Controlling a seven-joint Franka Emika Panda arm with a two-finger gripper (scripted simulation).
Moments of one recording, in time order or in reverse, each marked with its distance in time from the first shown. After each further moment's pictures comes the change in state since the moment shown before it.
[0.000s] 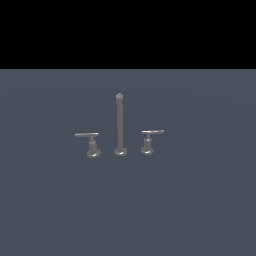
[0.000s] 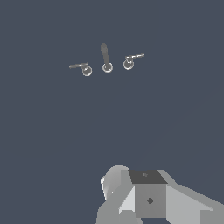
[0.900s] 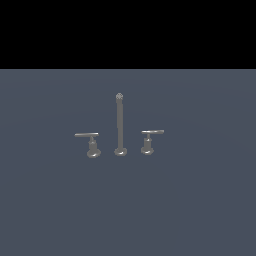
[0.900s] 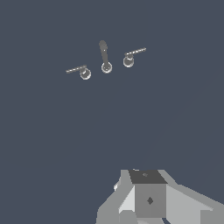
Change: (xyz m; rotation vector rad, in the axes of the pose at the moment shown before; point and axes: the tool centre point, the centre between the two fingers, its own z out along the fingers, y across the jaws) arm 0.008 -0.027 0.033 0.001 0.004 0.124
